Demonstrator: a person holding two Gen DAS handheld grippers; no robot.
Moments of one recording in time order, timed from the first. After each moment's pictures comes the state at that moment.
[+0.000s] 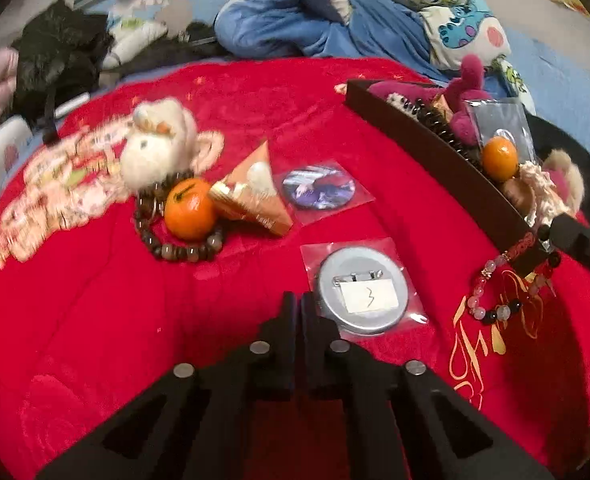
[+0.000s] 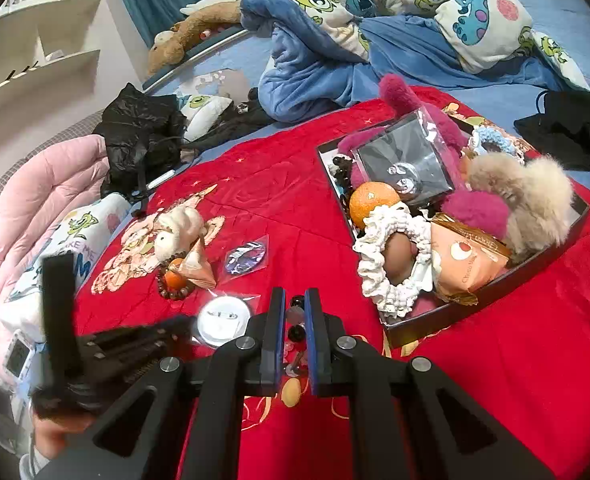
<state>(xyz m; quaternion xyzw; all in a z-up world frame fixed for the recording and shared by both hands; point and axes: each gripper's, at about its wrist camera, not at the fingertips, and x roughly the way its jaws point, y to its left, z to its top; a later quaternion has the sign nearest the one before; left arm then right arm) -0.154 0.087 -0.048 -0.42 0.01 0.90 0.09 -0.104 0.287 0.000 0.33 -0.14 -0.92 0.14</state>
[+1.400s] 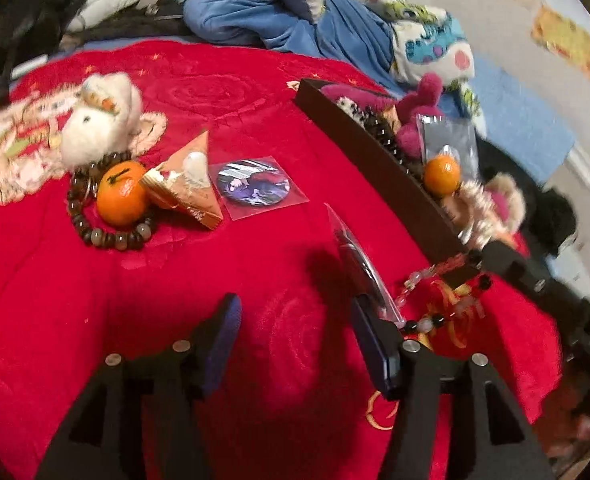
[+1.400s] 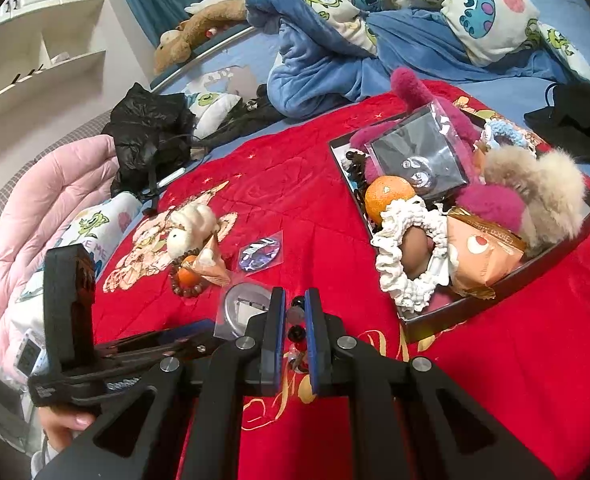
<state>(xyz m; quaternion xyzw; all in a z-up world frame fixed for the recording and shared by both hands) -0.157 0.090 -0.049 -0.44 -0.07 0.87 0.19 -0.104 0.283 -0.002 0.34 -0.15 -0.92 0.15</state>
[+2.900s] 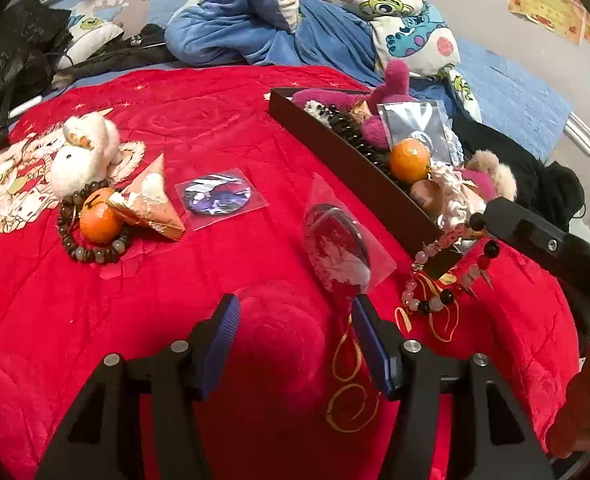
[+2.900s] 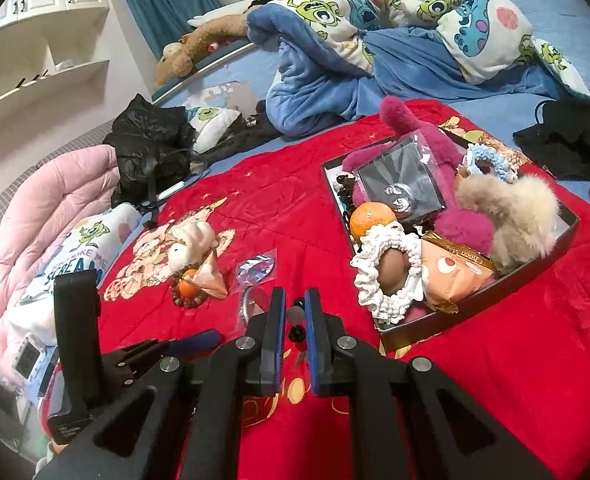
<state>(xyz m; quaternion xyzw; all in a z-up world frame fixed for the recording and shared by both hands) -0.133 0.121 -0.038 -0.42 -0.03 0.89 0.19 -0.091 0.301 0.014 0.31 -0.15 -0.93 0.14</state>
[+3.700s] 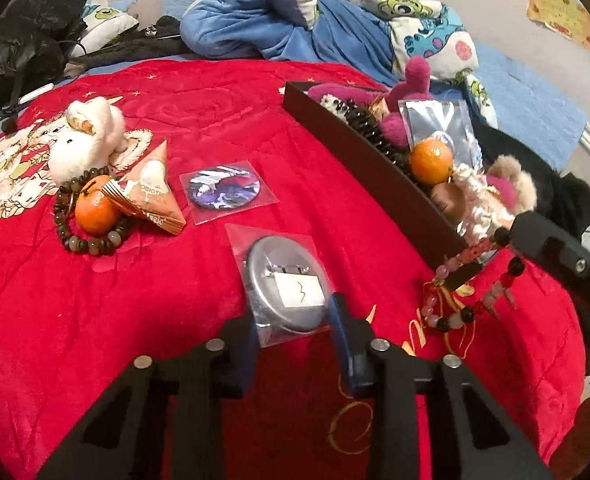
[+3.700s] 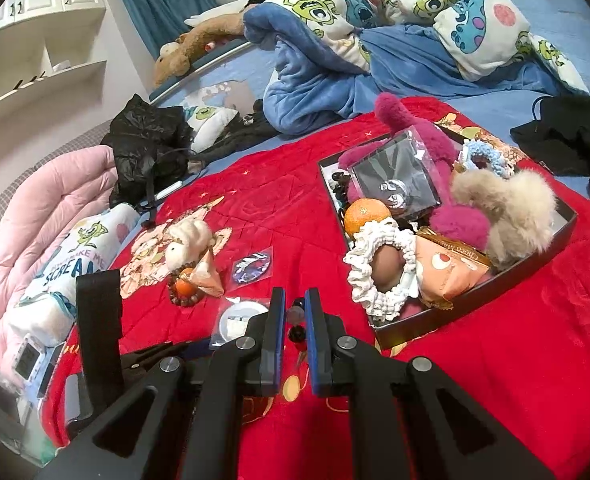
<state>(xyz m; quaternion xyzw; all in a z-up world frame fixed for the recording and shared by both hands) -0.146 0.122 -0.053 -0.42 -0.05 0.89 0.16 -0.091 0.302 0.012 0.32 -0.15 -0.93 0.14</state>
